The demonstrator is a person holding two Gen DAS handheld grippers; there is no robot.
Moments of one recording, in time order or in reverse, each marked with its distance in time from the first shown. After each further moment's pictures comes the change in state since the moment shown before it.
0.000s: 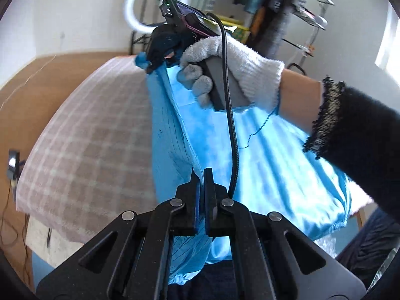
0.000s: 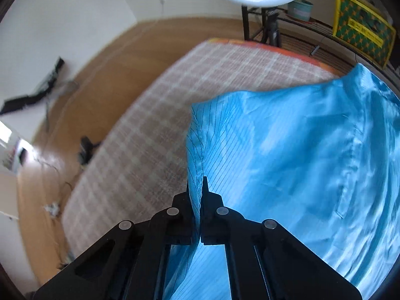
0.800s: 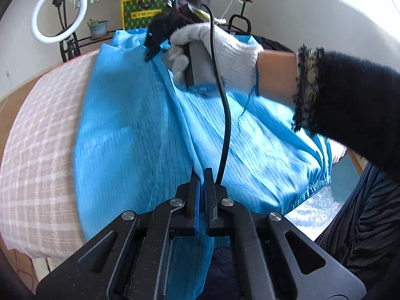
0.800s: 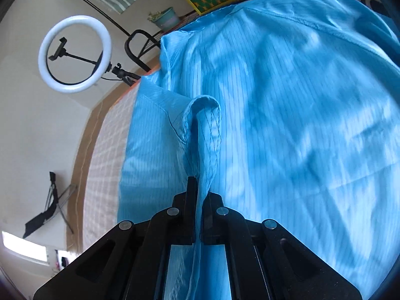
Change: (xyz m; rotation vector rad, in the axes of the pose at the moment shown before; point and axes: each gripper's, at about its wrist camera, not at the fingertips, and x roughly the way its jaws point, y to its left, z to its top) left arm 0.050 -0.136 -0.035 0.300 0.172 -0.137; right arm -0.086 -0.232 -0.110 0.593 -0.193 0.025
